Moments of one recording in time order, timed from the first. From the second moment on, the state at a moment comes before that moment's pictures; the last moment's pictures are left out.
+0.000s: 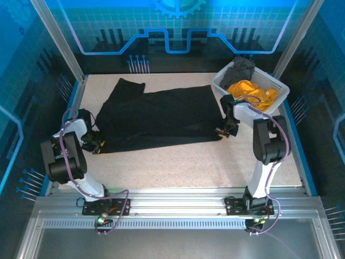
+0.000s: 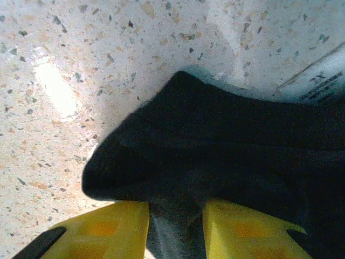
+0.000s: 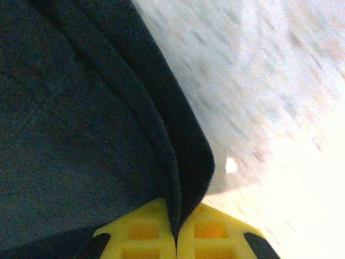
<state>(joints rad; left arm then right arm) 0.36 1.64 0.95 -0.79 0.03 -0.93 0.17 1.86 1.24 -0.89 -0.03 0.64</state>
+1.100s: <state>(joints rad) 0.02 1.26 0.86 -0.91 0.09 -1.26 0.17 1.36 0.97 -0.85 -0.20 0.68</state>
